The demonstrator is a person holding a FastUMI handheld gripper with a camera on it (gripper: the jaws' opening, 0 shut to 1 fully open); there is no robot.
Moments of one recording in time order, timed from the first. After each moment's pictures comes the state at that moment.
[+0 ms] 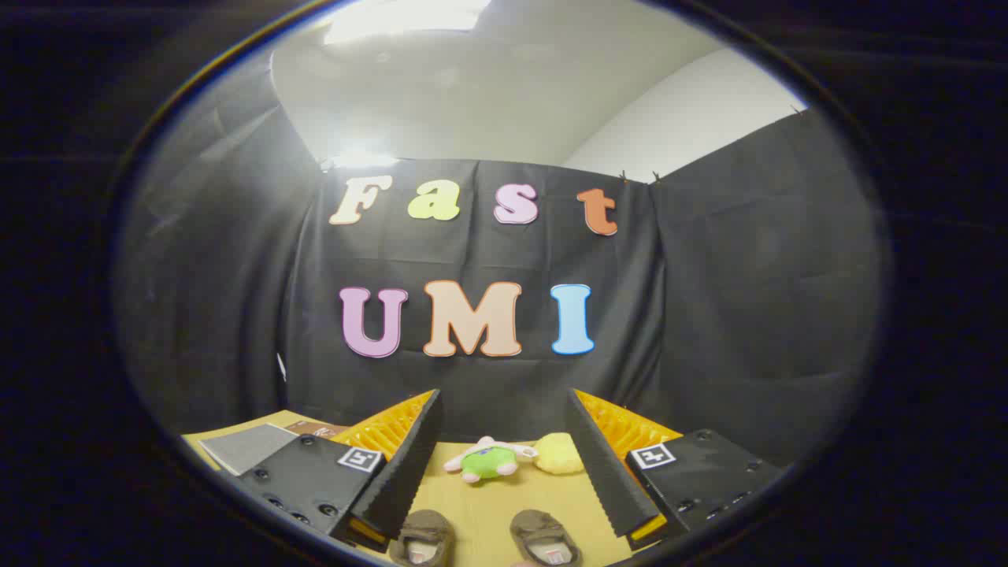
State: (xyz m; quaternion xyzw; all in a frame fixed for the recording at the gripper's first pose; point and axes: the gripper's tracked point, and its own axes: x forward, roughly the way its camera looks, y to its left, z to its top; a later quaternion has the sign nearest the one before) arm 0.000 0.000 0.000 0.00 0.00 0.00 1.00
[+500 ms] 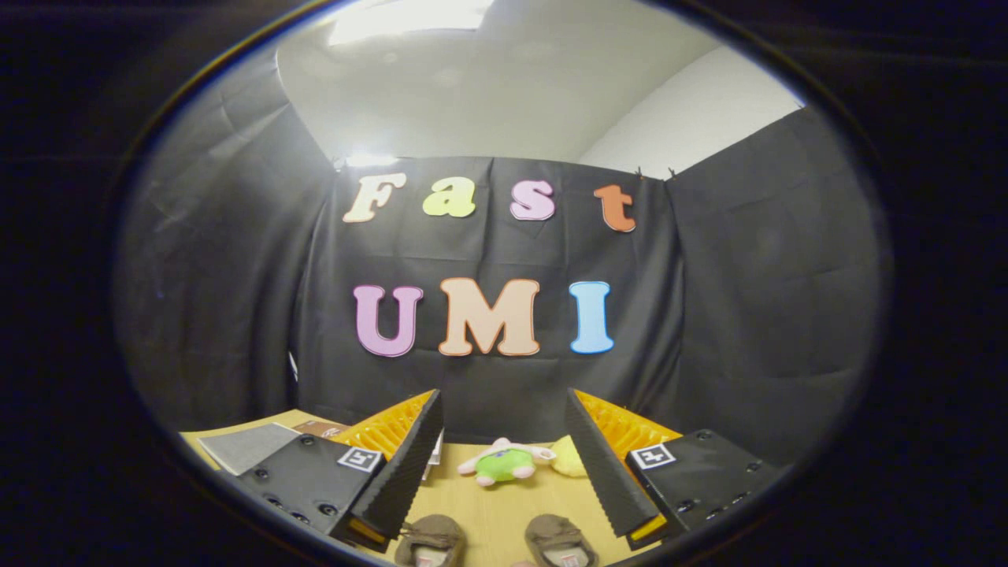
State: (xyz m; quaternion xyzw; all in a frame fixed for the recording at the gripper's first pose) arm 0.017 0.023 -0.016 0.01 0.01 0.03 1.00
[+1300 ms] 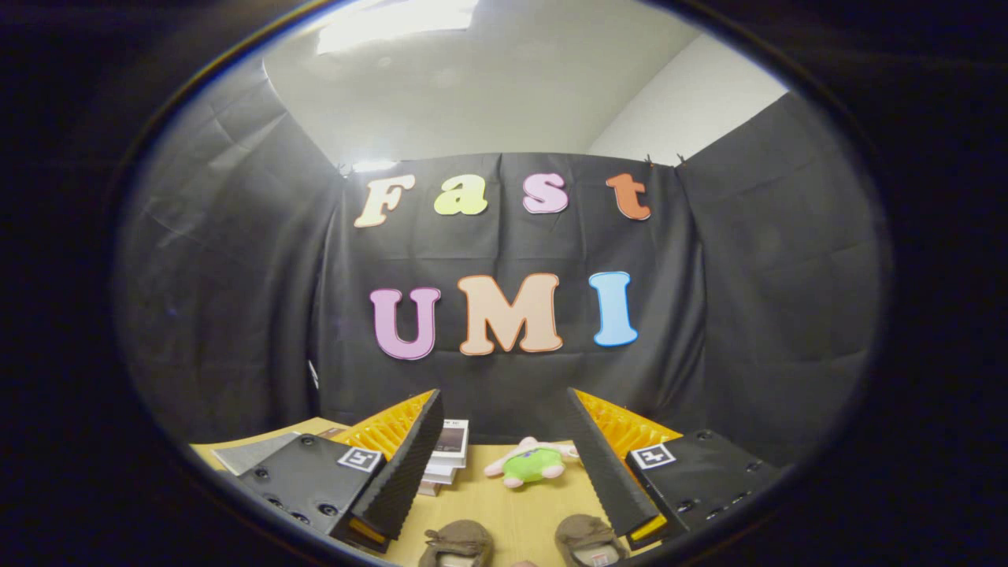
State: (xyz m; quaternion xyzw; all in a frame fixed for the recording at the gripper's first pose) arm 0.026 0.044 -0.024 0.04 0.02 0.06 1.00
